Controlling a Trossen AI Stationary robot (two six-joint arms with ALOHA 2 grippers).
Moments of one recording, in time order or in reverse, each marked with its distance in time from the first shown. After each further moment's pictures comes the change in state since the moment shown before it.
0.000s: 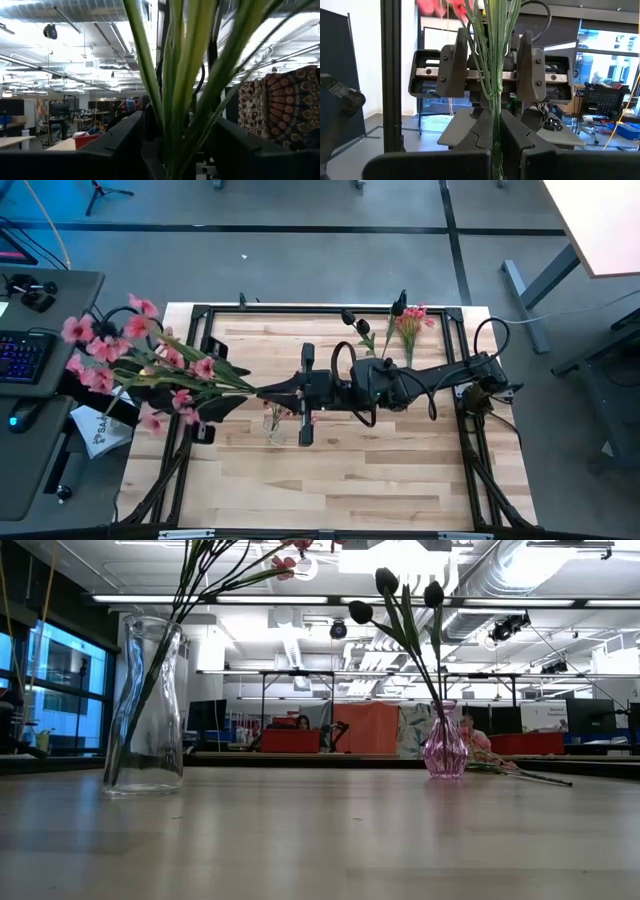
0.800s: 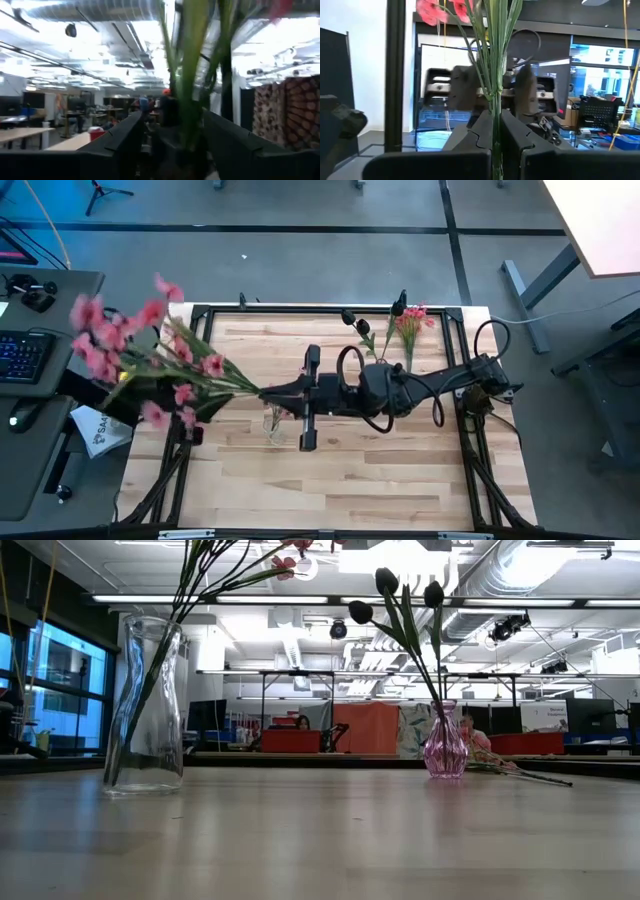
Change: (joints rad) left arm -0.121 -0.022 0.000 0.047 -0.189 0.082; right arm 0.032 -0.001 0.000 0.094 0.054 -0.027
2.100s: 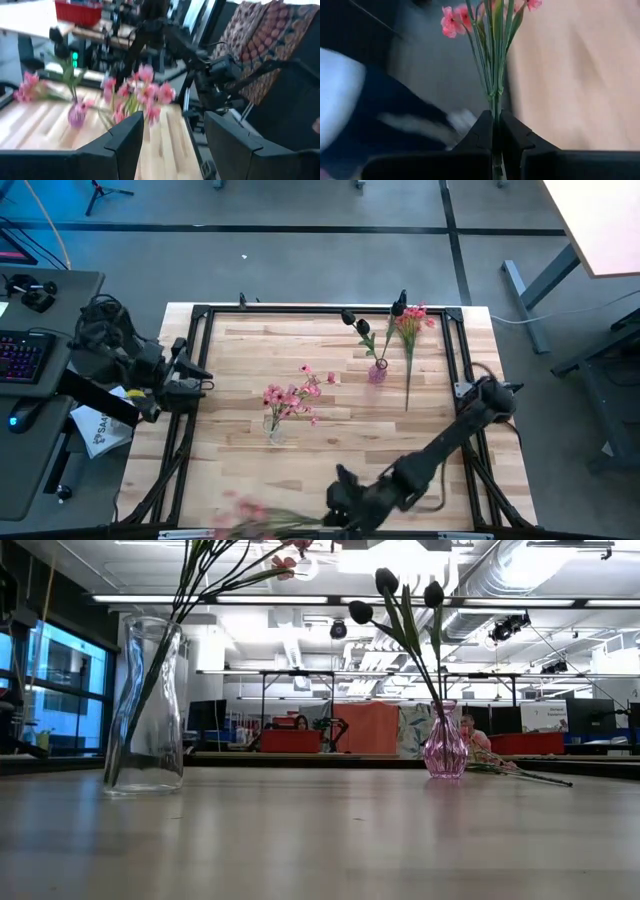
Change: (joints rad) left arm -0.177 -0.395 0.000 -1.177 -0.065 -0.795; right arm 0.361 0.077 -0.298 -0.587 -0.110 0.967
